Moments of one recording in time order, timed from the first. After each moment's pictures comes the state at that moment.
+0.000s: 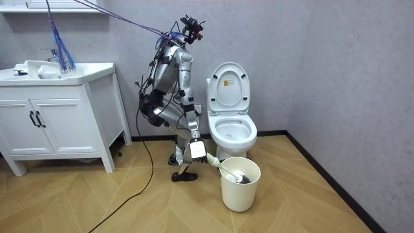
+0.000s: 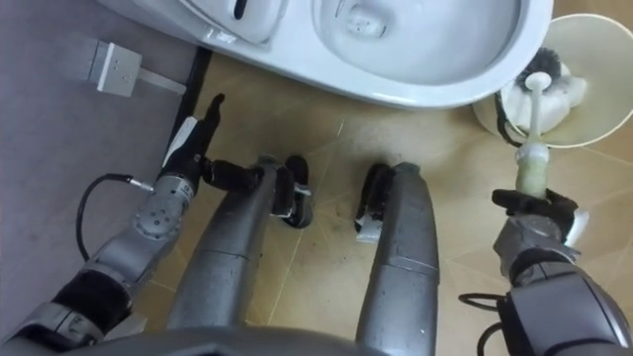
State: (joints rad) left arm -0.10 0.25 -0.41 0.54 0.07 -0.01 0.22; right arm -0.34 -0.45 0.21 1.32 0.88 -0.03 -0.43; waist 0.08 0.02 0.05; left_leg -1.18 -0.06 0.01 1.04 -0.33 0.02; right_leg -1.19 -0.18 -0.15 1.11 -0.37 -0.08
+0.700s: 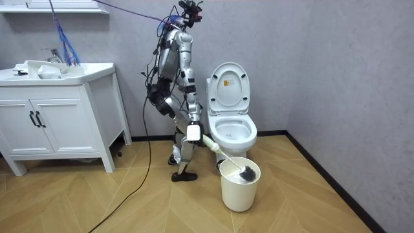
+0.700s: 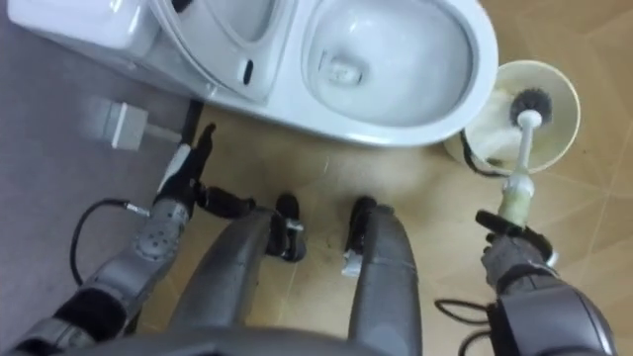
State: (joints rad) left arm -0.04 0.26 -0.40 0.65 0.07 -0.01 0.23; right arm -0.30 -0.38 0.11 1.38 0.97 0.01 -0.37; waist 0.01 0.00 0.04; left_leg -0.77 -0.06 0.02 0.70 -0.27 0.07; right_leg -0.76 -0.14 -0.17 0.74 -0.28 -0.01
